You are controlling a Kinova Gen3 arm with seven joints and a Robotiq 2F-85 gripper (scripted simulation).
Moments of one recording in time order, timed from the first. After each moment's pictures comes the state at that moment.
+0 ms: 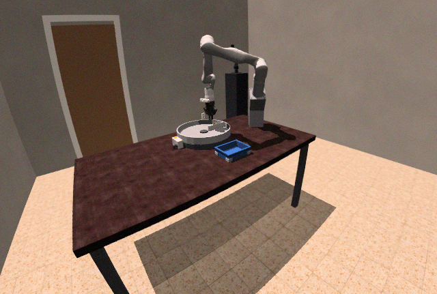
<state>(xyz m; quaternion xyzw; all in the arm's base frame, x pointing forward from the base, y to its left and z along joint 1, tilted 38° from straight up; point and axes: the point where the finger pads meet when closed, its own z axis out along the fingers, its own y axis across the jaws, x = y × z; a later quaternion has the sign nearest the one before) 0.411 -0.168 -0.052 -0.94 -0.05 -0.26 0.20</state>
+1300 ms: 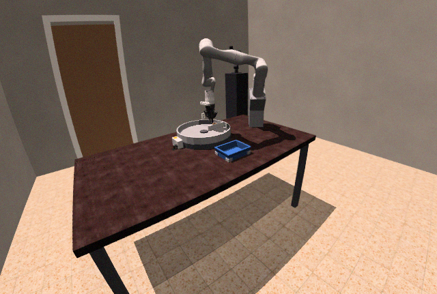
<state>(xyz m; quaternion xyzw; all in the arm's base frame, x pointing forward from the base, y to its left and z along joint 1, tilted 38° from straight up) 0.423 -0.157 -0.070 -0.94 -0.05 -0.26 0.20</state>
